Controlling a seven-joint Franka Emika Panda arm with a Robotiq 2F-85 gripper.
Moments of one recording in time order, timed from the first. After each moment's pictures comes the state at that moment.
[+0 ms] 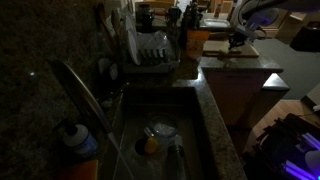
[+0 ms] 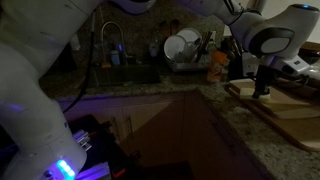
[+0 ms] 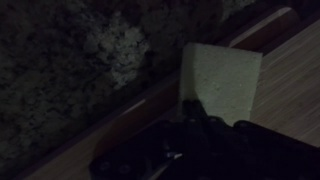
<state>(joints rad) -0.42 0.82 -0.17 -1.29 0.46 2.22 0.34</state>
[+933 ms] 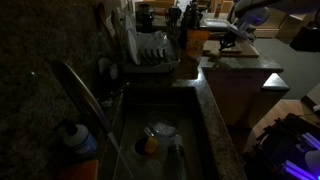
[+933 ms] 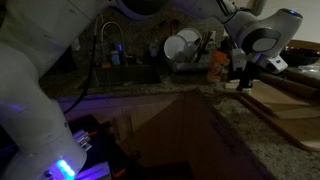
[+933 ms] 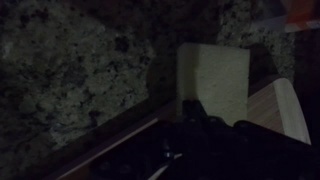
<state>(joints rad) -0.42 0.87 -0.08 -1.19 0.48 2.09 0.34</state>
